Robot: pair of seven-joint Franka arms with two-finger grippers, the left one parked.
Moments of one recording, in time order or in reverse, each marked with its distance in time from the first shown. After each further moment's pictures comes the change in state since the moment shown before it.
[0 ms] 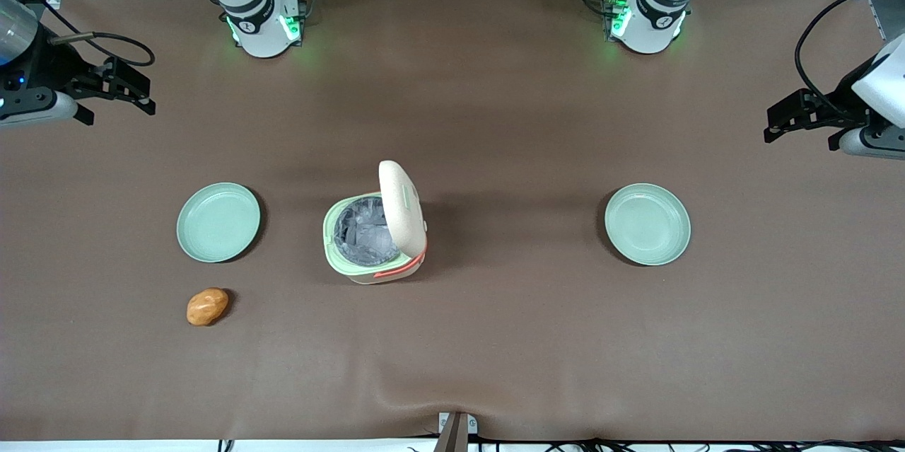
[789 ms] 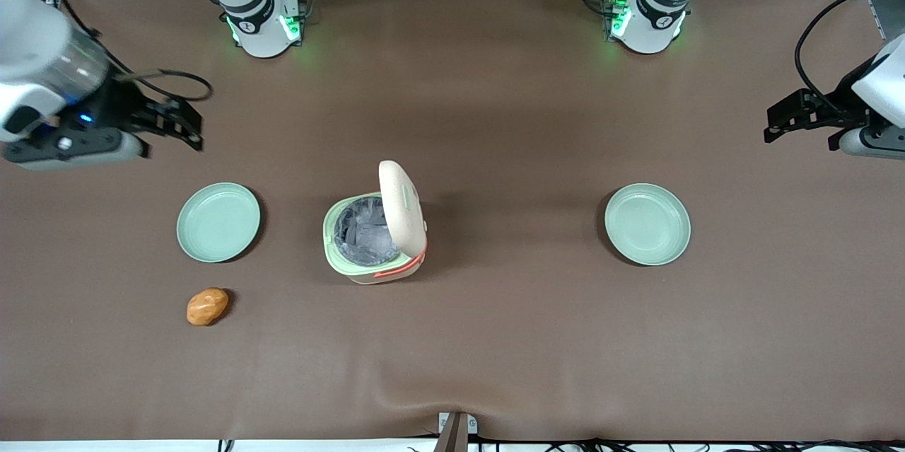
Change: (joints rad) arm 0.047 0.195 0.067 0.264 0.000 -0.043 0.130
